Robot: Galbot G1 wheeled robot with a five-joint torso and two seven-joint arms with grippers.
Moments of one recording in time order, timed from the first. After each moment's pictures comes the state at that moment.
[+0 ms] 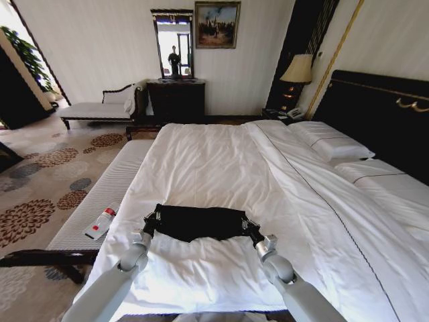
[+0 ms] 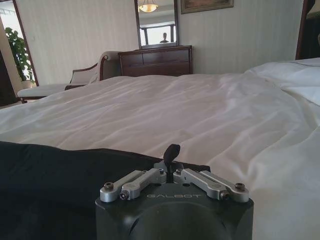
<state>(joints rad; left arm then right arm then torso) 1.16 -0.99 -0.13 -1.52 -0.56 -0.25 -0.17 -1.29 1.08 0.19 1.67 0.49 0.09 0.10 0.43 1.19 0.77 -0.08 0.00</state>
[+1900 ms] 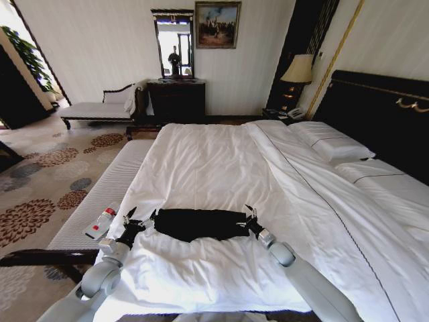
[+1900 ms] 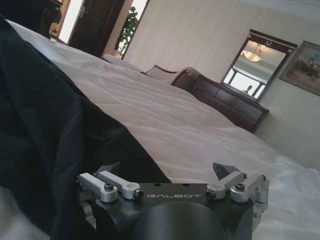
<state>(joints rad) 1.52 -0.84 -0.46 -1.93 -0.69 -0.15 -0.13 -1.10 0.95 0.04 1.47 0.01 0.30 -0.05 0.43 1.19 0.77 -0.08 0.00</state>
